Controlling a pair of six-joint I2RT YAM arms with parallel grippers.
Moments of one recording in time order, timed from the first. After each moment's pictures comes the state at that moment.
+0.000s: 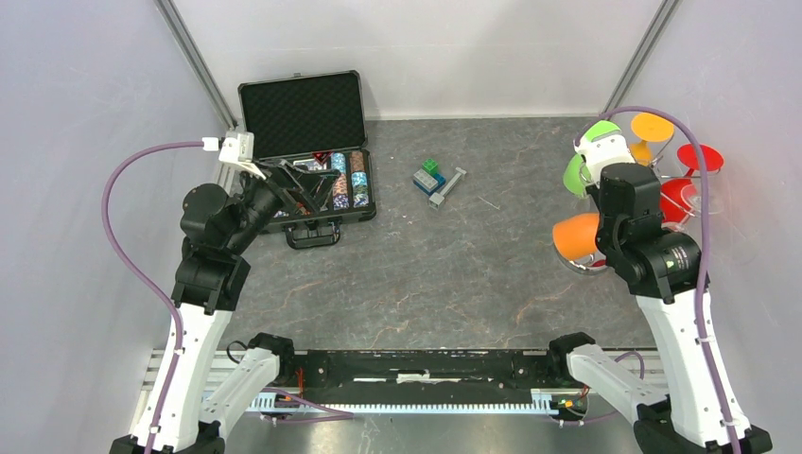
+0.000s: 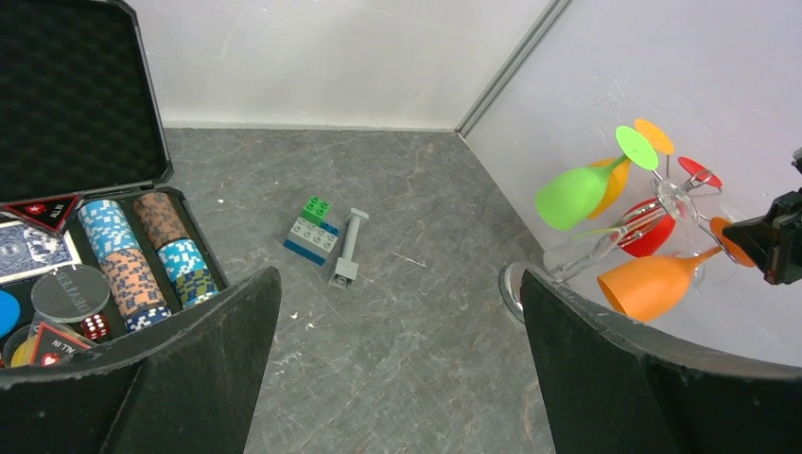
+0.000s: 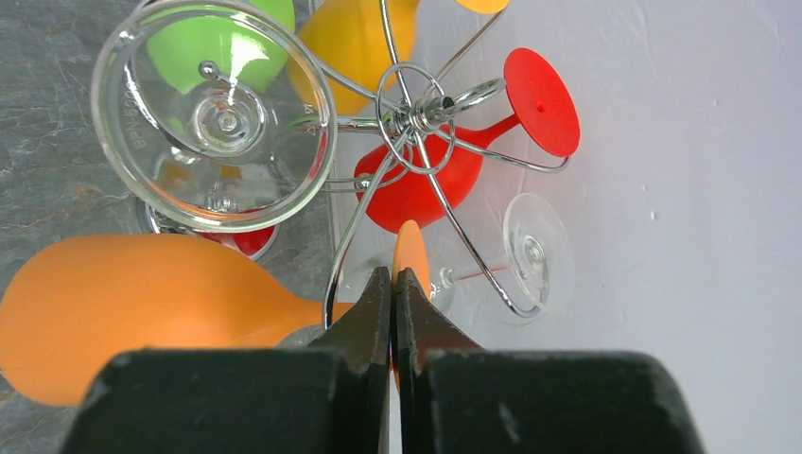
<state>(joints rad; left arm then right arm) -0.21 0.76 1.06 -0.26 0.33 -0.48 0.29 0.90 1.38 -1.00 0.73 -0.41</state>
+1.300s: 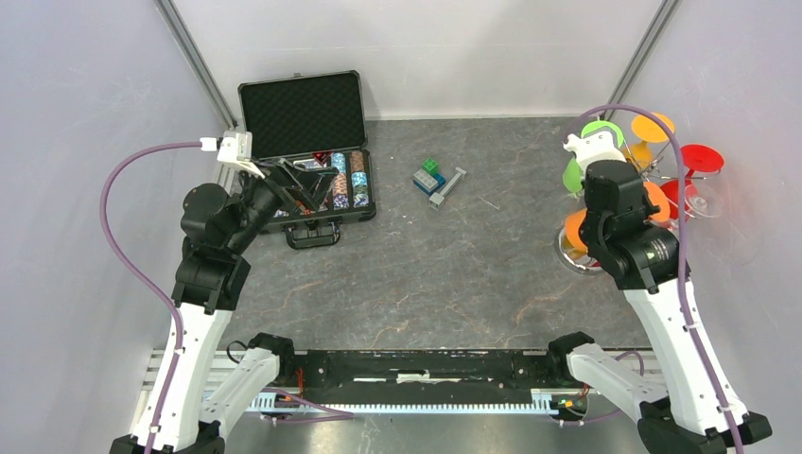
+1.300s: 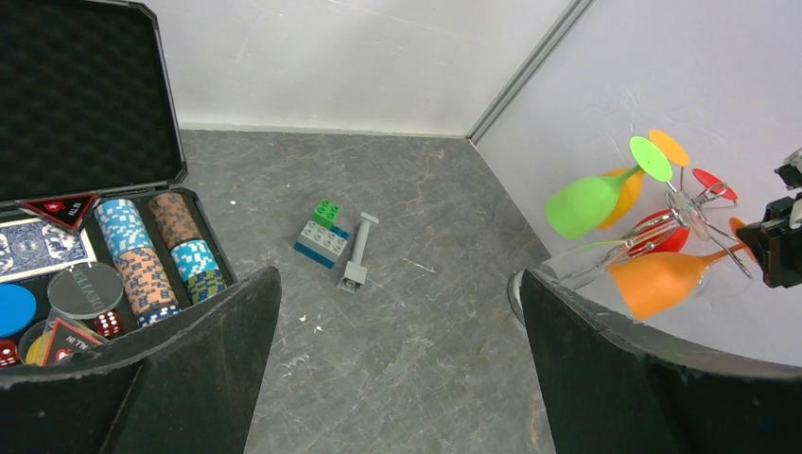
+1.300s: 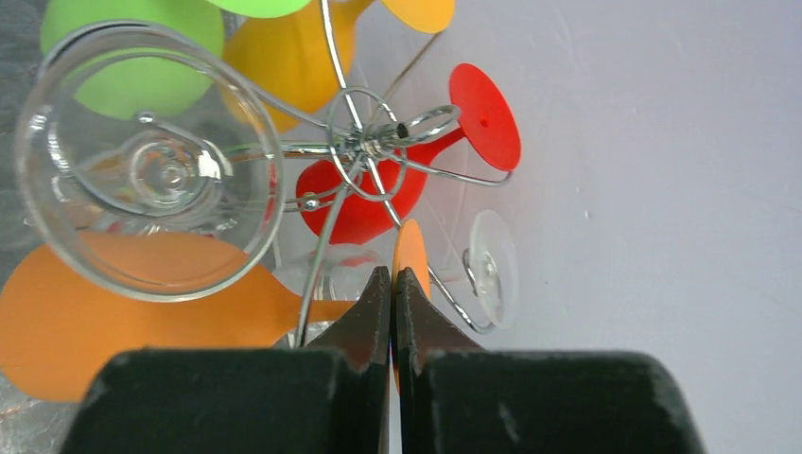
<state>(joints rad) -0.21 0.76 1.06 -0.26 0.29 -0.48 0.33 0.92 1.30 -0.86 0.91 -0.52</state>
